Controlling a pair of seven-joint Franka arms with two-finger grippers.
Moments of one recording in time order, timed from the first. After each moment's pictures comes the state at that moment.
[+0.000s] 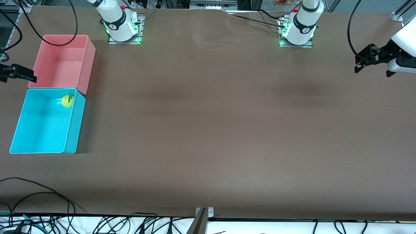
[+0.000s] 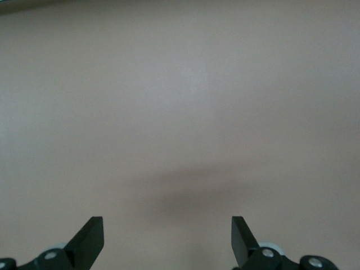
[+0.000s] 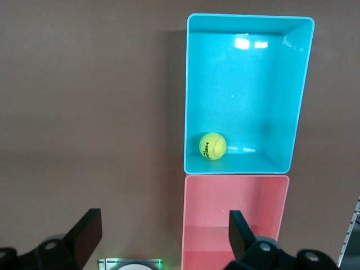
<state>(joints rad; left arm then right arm) 0.12 -0.06 -0.15 -1.60 0.03 1.54 0.12 0.04 0.08 -0.18 -1.55 -0.07 1.51 -0.17</state>
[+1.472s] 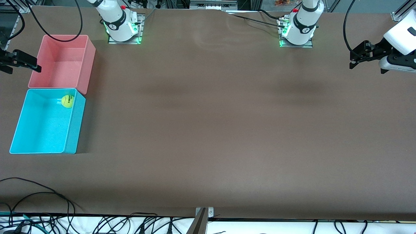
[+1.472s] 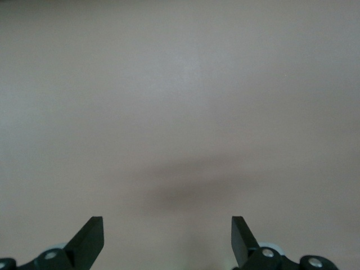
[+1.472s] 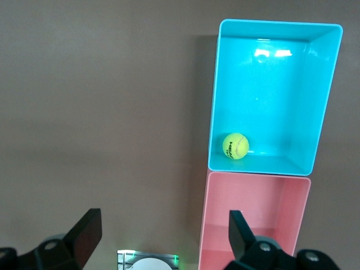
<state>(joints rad) 0.04 -0.06 -0.11 -1.59 0.03 1.49 0.12 -0.02 0.02 -0.09 -1.56 -0.01 1.47 -0.18</state>
